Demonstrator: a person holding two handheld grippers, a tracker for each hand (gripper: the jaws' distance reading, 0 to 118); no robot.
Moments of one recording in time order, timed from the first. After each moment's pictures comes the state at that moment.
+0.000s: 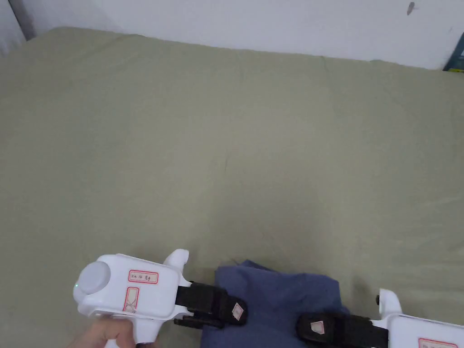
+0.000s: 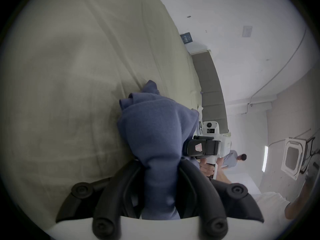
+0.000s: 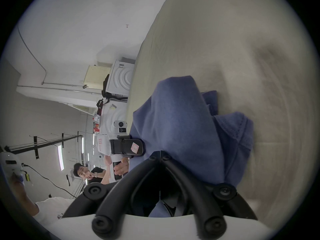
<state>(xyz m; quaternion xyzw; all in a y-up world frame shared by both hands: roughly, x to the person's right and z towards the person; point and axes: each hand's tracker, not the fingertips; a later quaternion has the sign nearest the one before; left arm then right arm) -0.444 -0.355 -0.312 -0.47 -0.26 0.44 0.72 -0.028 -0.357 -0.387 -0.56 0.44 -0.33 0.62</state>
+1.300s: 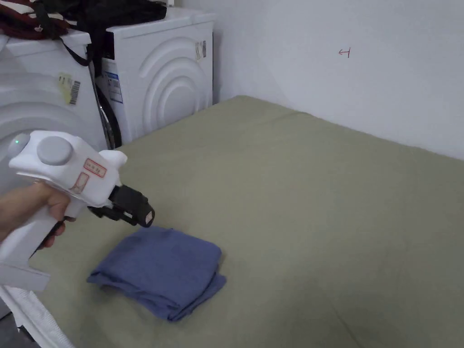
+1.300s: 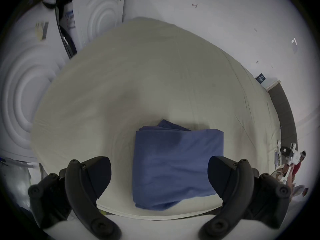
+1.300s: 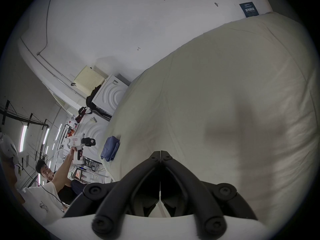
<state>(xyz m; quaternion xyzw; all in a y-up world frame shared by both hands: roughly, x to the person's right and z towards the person) -0.829 -0.172 -0.200 -0.47 0.14 0.22 0.84 -0.047 -0.214 -0.426 -0.43 0.39 -0.19 0.79</state>
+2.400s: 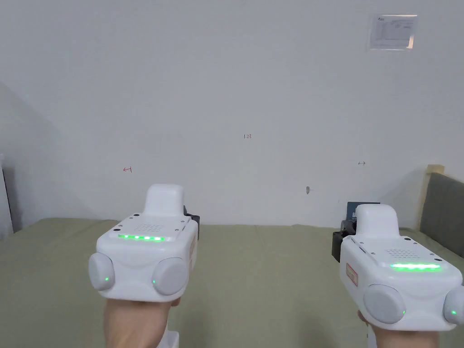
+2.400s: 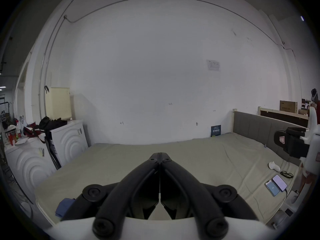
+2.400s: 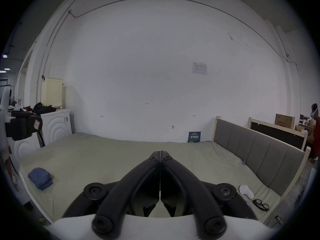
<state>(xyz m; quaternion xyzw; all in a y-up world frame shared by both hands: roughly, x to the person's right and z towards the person) -0.283 0.020 -0.248 -0.05 0.13 -0.01 0.99 0.006 -0.021 -0.324 -0.04 0.12 0.03 0.99</state>
